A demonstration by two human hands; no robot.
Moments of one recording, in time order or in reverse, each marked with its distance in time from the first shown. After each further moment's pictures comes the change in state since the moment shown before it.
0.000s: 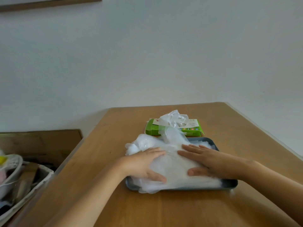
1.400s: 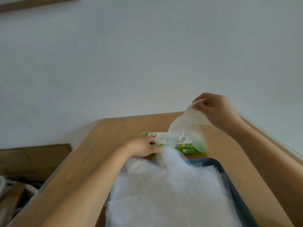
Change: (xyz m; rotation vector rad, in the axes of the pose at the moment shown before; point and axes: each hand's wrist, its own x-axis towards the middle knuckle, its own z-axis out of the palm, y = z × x) left_hand 0.132 -0.029 -0.064 -0.082 0.119 -0.235; right_hand 0.069 0.060 -0.110 0.690 1.019 0.140
